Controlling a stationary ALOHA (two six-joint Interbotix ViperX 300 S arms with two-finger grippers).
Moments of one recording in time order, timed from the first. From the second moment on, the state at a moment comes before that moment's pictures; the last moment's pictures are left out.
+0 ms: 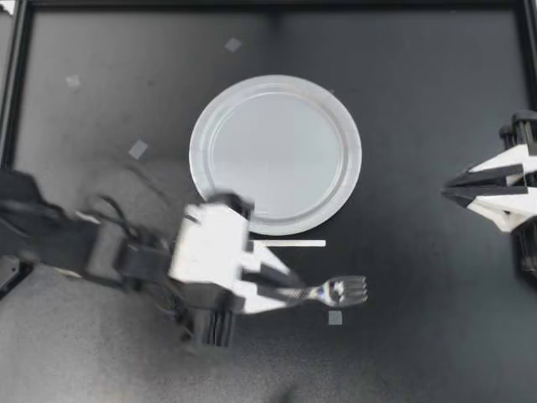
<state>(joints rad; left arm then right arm) -0.21 -0.15 0.44 0.29 0.13 -0.33 -0.01 -0.91 1.22 -0.01 -0.38 0.05</state>
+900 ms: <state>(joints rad) 0.02 -0.12 0.55 0.29 -0.59 -0.14 0.02 -0.17 0.90 -0.04 -0.81 0.05</state>
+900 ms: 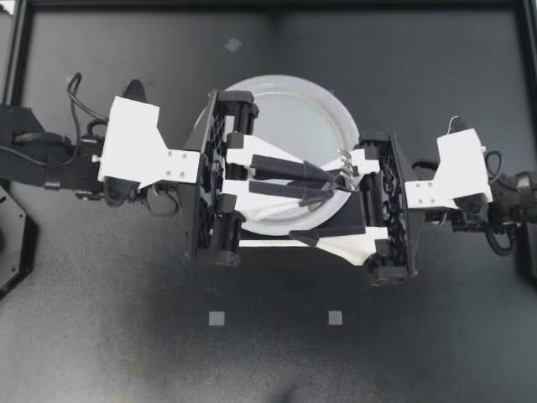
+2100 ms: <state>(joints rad) 0.02 -0.17 0.62 0.29 -0.62 -0.22 0.02 -0.18 0.90 -0.07 -0.79 0.05</state>
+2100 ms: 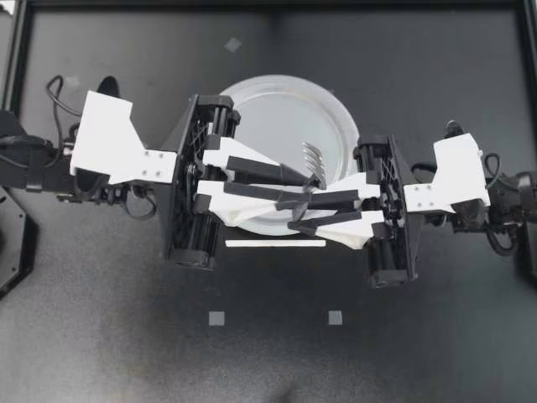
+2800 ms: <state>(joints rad) 0.02 -0.28 0.78 0.29 -0.54 -0.25 0.00 -0.60 0.89 -0.07 -0.09 -0.05</state>
